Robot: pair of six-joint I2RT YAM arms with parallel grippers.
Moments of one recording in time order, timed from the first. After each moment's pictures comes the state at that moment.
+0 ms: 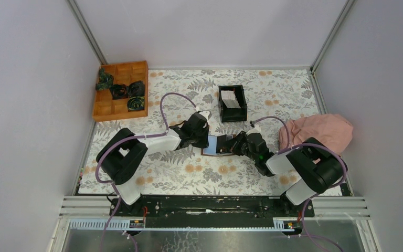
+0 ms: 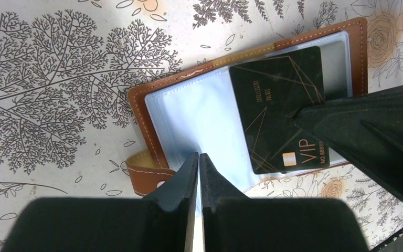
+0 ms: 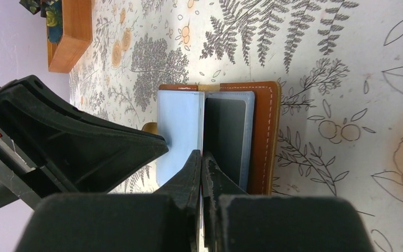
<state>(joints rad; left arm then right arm) -0.73 1.72 0.92 -0.06 0.06 -0.49 0.61 1.57 0.30 0.83 -0.02 0.99</state>
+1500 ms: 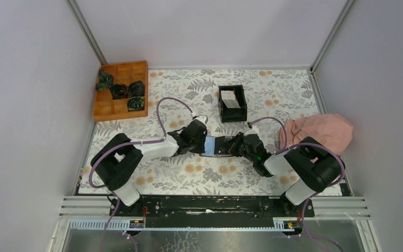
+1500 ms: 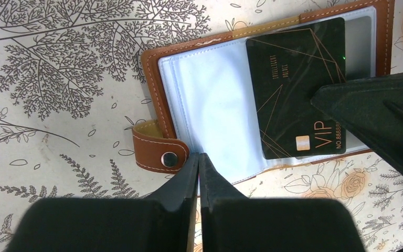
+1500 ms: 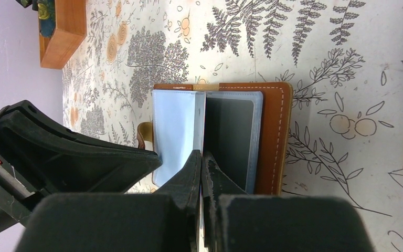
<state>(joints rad) -0.78 1.66 0.83 -0.09 -0.06 -0.55 0.66 1.59 0.30 0.84 0.02 0.99</state>
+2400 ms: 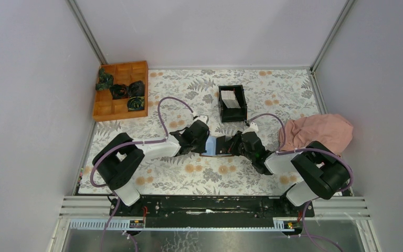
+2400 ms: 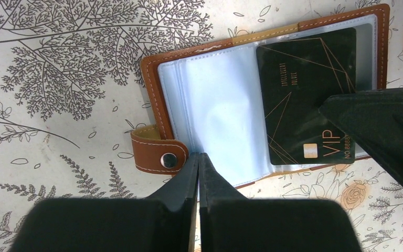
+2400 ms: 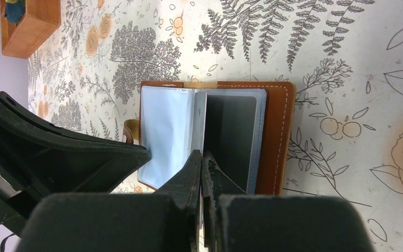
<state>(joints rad) -0.80 1.67 0.85 -0.10 -0.12 -0.58 0.68 1.51 0.35 0.64 0.07 0.89</state>
